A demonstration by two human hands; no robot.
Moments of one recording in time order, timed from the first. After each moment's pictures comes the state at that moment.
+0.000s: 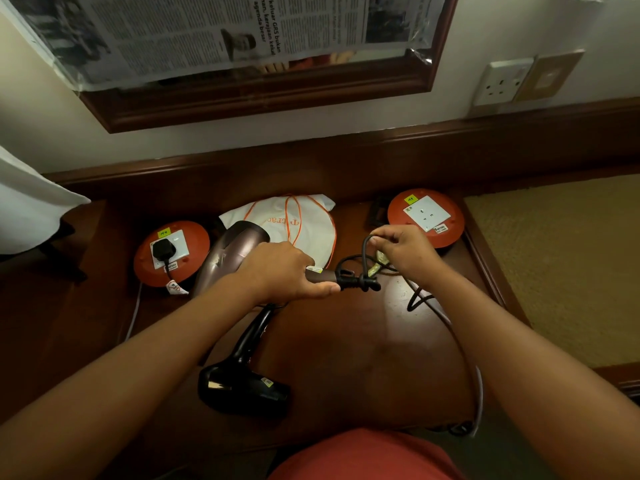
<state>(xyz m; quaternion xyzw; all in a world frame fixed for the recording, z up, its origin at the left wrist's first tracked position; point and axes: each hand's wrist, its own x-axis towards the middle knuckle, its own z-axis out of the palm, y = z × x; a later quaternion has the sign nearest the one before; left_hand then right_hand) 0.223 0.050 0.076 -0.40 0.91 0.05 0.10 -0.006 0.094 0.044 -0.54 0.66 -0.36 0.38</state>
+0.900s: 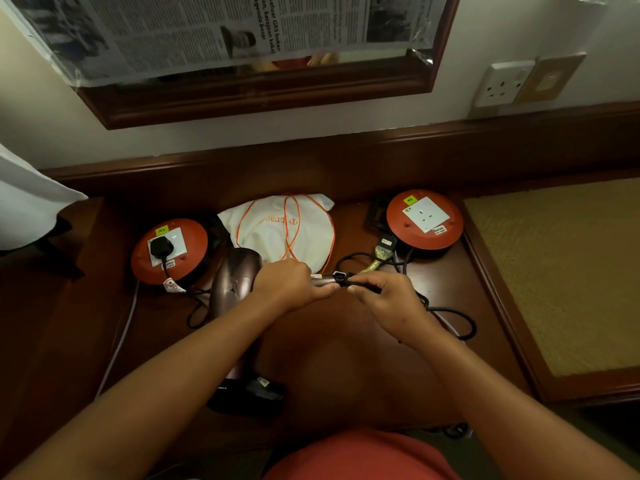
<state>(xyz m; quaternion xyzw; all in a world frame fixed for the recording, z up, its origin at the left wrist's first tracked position) 0.208 0.056 0.015 -0.53 0.84 0.06 0.09 0.035 0.151 0.032 -0.58 0.63 -0.37 0.36</state>
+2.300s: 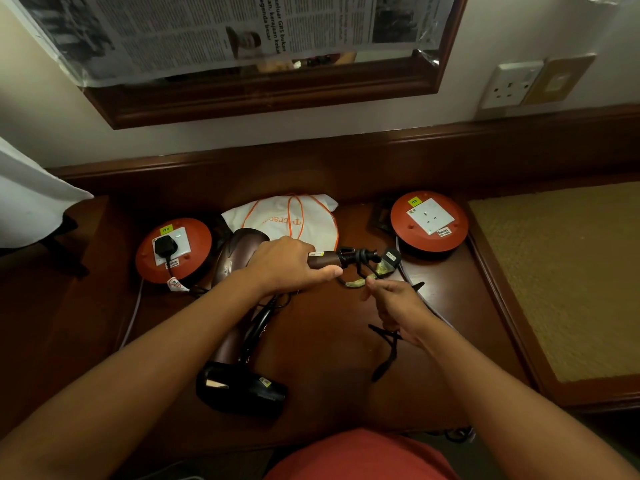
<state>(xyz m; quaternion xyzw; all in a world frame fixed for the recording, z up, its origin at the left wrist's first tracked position) 0.215 0.035 0.060 -0.47 0.87 0.12 0.05 0.018 0.142 0.000 -0.29 0.64 -0.37 0.62</state>
